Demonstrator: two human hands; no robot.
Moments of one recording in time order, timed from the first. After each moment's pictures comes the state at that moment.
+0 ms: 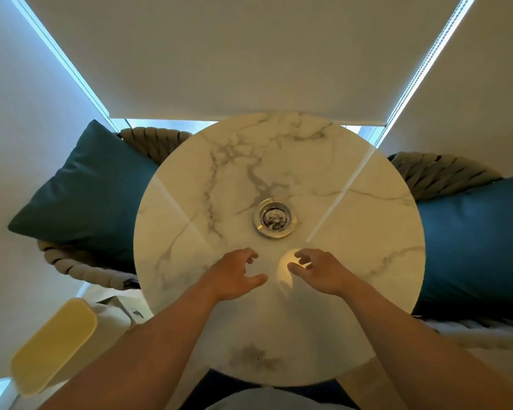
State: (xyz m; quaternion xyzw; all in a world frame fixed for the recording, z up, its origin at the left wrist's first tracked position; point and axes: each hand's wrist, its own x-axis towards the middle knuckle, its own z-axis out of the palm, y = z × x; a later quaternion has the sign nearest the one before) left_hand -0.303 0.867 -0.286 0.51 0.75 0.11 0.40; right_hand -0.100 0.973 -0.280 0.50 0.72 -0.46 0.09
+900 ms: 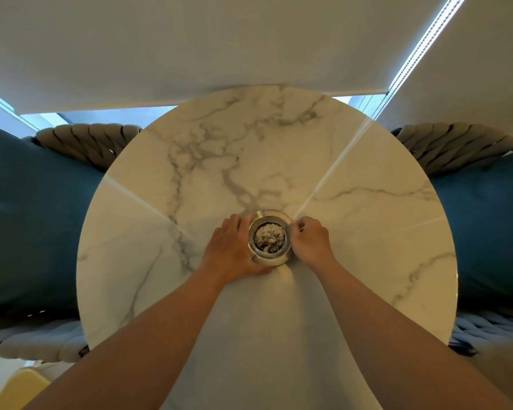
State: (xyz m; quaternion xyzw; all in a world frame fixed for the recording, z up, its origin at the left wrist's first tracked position) left_hand -0.358 1.017 -0.379 0.65 0.72 0.06 0.25; right_hand -0.191 1.086 -0.367 0.68 0.58 -0.44 -0.08
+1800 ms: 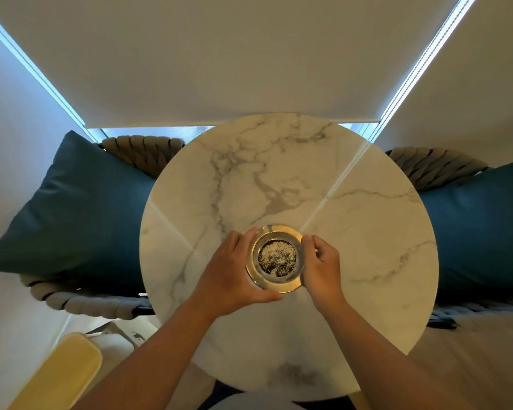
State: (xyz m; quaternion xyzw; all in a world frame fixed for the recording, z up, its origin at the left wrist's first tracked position) left_hand -0.377 0.865 -0.240 0.63 0.68 0.25 0.29; right_hand -0.206 0.933 -0.271 0.60 0.52 -0.49 -0.36
